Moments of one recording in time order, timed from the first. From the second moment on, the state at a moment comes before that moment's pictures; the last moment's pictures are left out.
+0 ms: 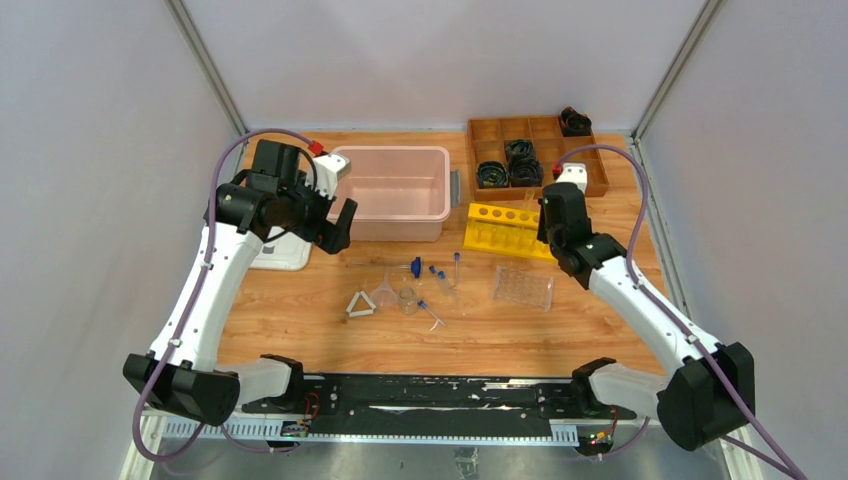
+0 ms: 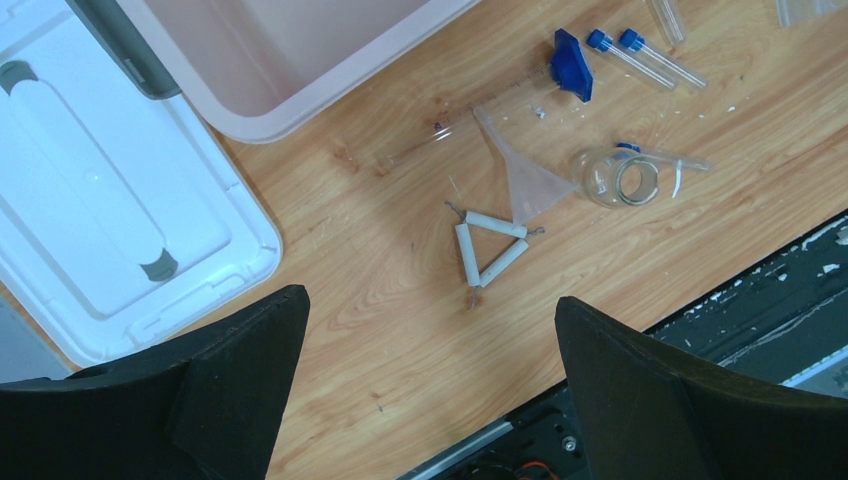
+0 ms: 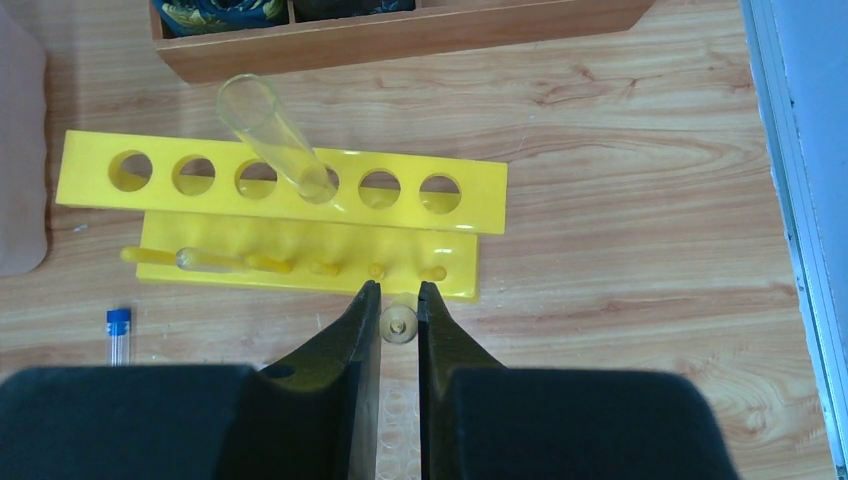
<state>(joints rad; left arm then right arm) -0.23 1.23 1.42 -1.11 0.25 0.26 0.40 1.12 0.88 -0.36 0.46 0.23</state>
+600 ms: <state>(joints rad) -0.23 1.22 1.42 -1.11 0.29 0.26 0.39 1.20 0.87 -0.27 0.42 0.25</state>
